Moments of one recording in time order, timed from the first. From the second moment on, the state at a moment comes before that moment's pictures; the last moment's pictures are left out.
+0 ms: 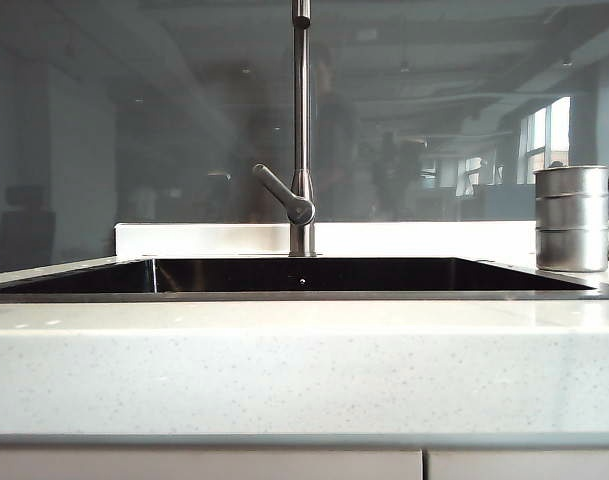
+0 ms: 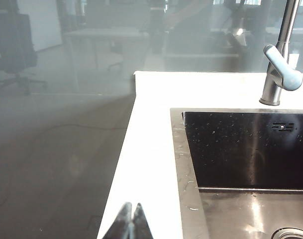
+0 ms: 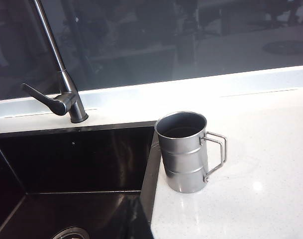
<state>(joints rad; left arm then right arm) -0.03 0.00 0.01 0.06 -0.03 0.01 -0.04 0.22 0.43 -0.23 -0.11 0.15</state>
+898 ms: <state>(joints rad) -0.03 0.00 0.01 0.06 -0.03 0.01 -0.04 0.12 0.37 -0.17 -0.08 0.15</state>
